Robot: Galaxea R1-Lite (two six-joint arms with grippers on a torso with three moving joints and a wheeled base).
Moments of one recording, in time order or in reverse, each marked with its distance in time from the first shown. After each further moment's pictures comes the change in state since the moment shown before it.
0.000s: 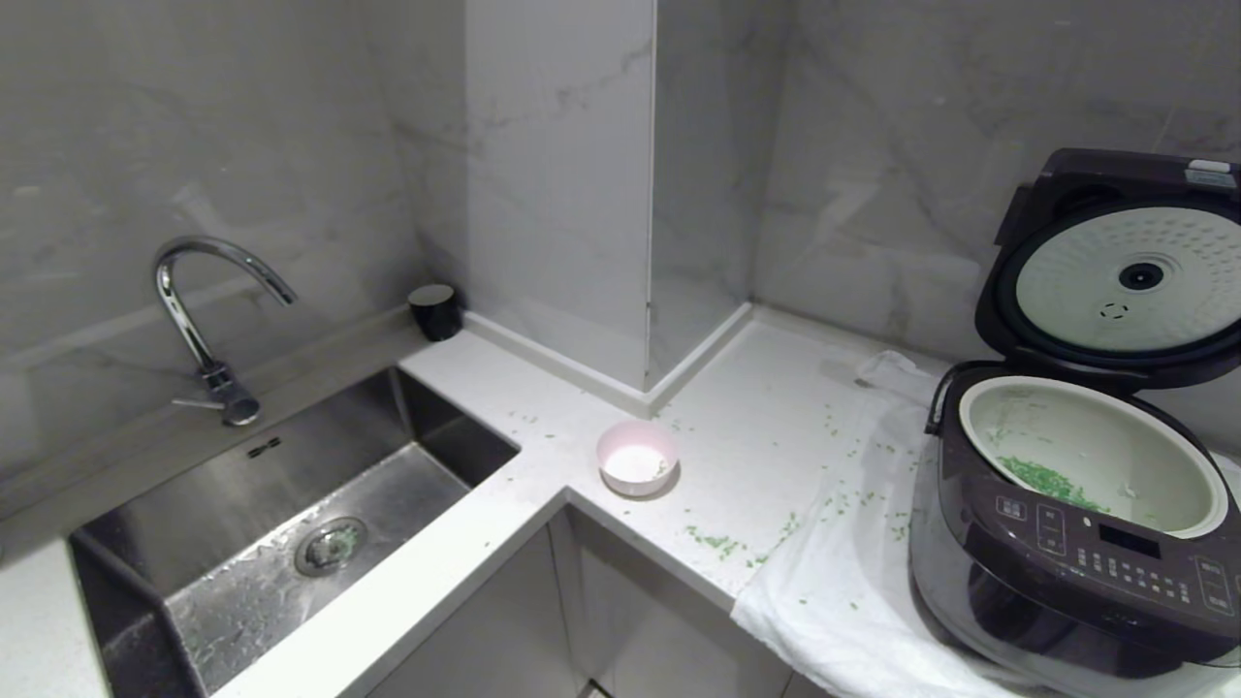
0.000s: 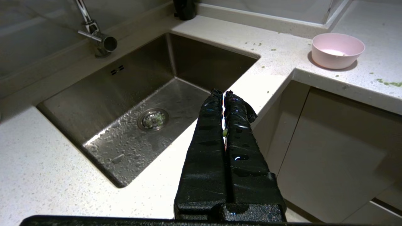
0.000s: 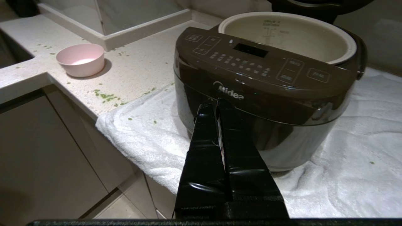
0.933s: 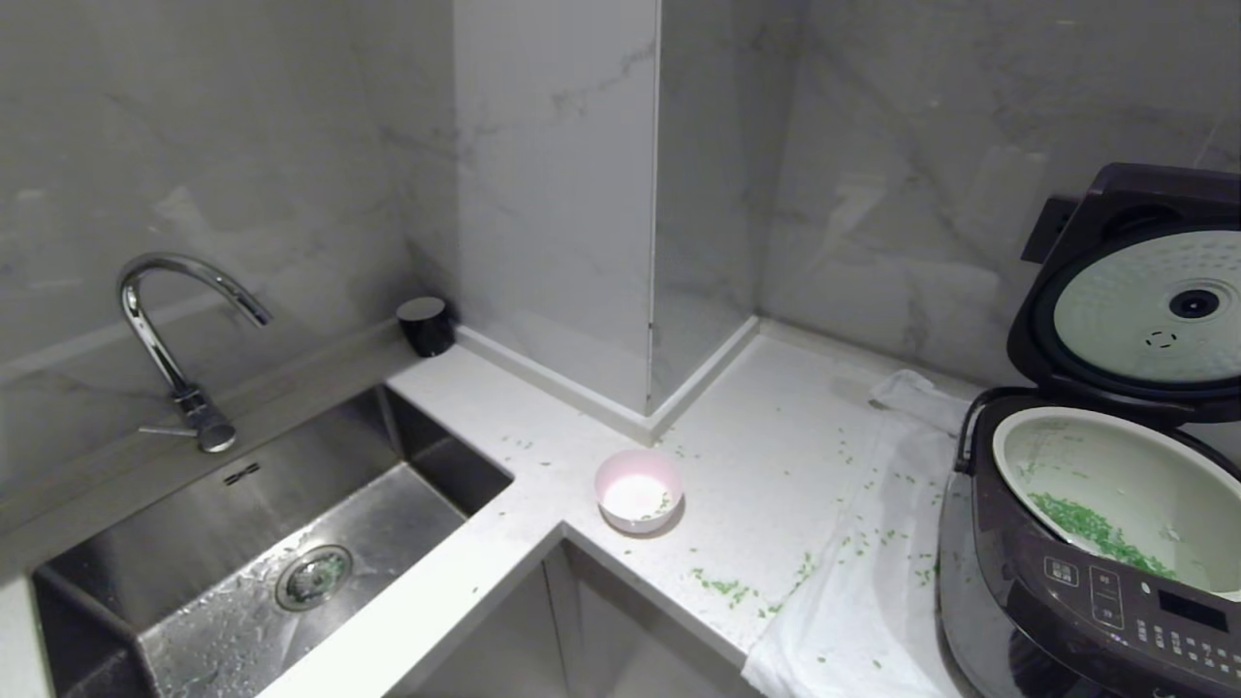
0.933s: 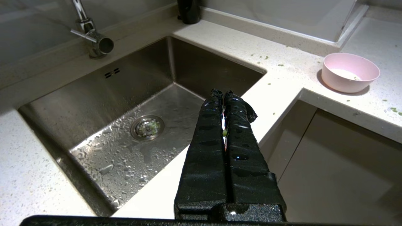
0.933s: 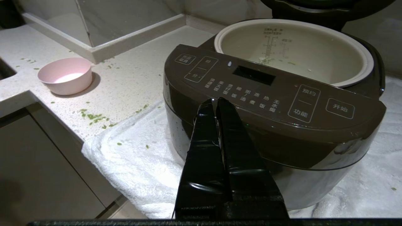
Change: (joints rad) left arm -0.002 0.000 -0.001 -0.001 0.031 -0.067; right arm 0.000 0.000 0.000 0.000 -0.028 0.023
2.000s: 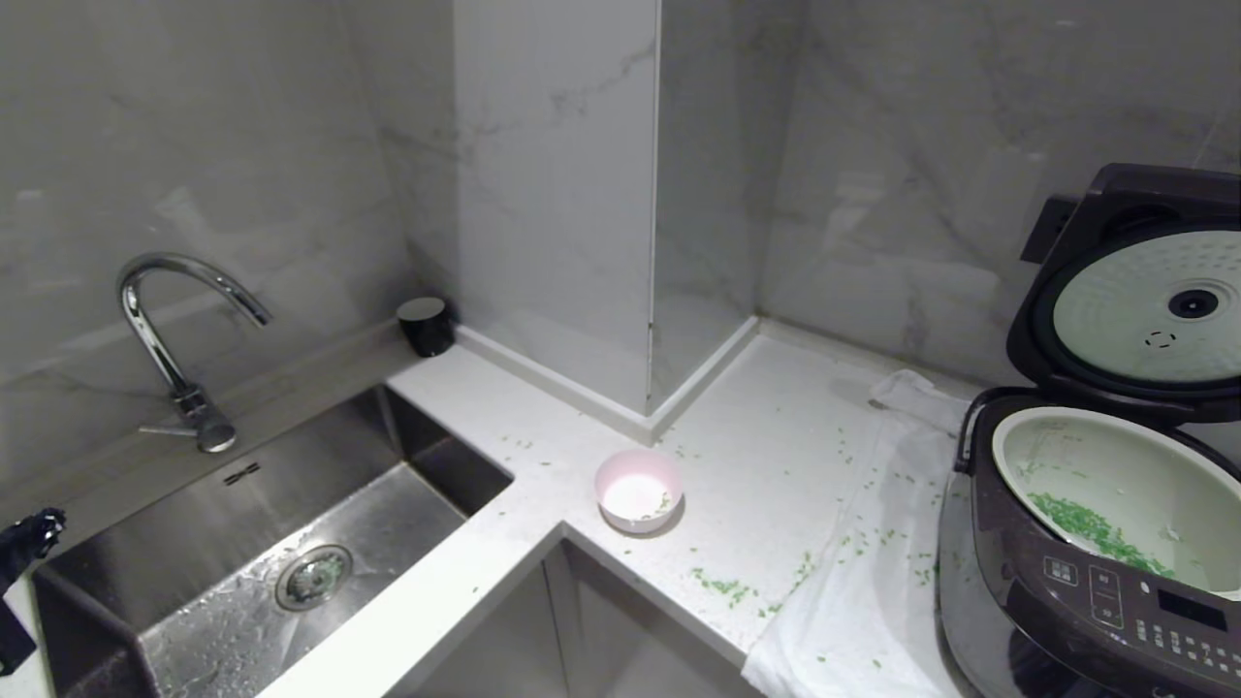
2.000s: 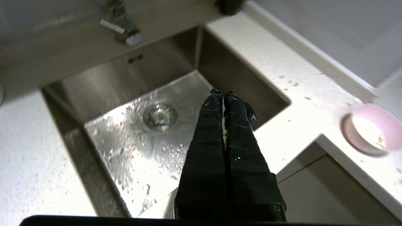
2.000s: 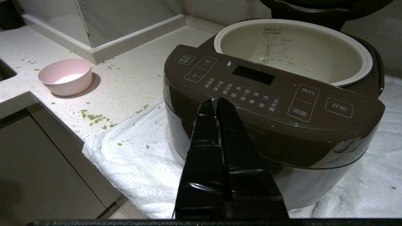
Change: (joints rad) left arm 0.075 0.790 -0.390 -0.191 0.103 -0.148; right arm 0.000 0.000 0.000 0.000 -0.001 0.004
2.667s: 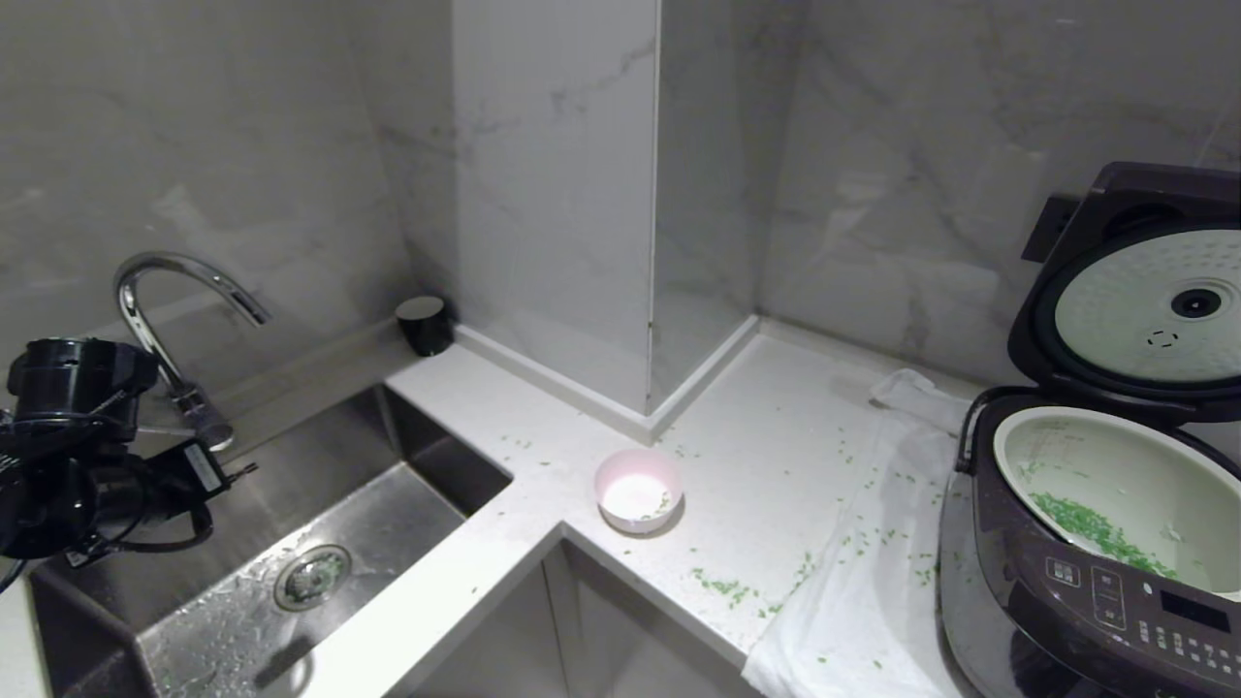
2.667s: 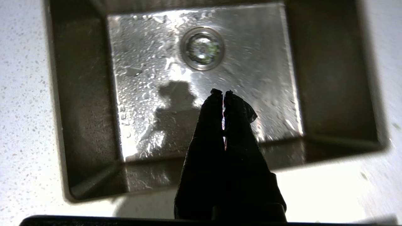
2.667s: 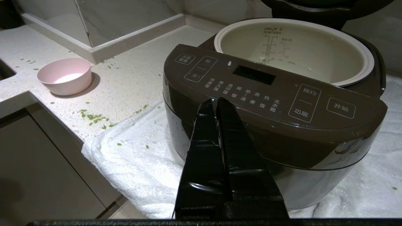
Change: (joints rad) left arm 0.058 0.833 -0.352 0.053 0.234 -0.375; right arm 0.000 0.000 0.000 0.000 0.000 0.000
